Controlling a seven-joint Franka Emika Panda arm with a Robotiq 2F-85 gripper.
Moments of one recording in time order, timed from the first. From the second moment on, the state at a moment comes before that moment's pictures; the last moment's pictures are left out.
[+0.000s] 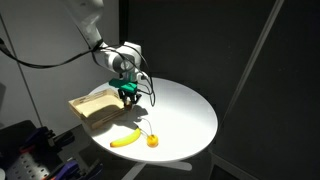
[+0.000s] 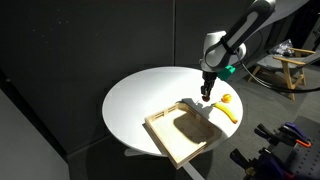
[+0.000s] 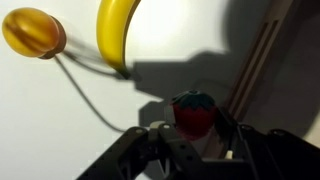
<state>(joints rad) -0.05 0.48 0.01 -2.12 -0.03 2.54 -0.24</state>
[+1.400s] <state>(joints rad) 0.05 0.47 0.10 -2.14 -0.03 2.47 -0.22</state>
